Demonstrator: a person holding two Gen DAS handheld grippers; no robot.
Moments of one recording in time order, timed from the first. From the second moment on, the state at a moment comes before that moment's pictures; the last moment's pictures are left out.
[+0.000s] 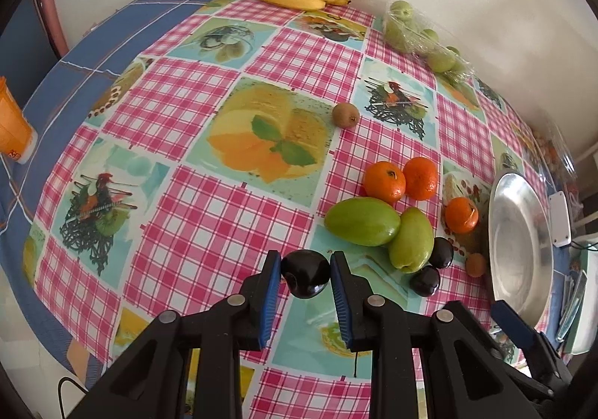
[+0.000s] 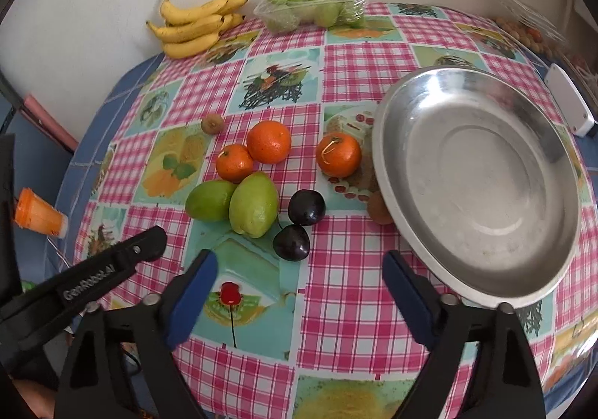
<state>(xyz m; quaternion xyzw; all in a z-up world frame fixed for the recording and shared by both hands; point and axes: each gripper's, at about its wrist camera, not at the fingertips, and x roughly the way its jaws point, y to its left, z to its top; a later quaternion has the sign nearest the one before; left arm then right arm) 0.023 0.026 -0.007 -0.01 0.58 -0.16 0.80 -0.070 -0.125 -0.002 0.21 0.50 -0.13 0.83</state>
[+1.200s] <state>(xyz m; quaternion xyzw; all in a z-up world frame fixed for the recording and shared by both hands) 0.022 0.020 -0.016 0.00 0.59 -0.16 0.79 -0.028 -0.115 -0.041 0.17 0.56 -0.12 0.80</state>
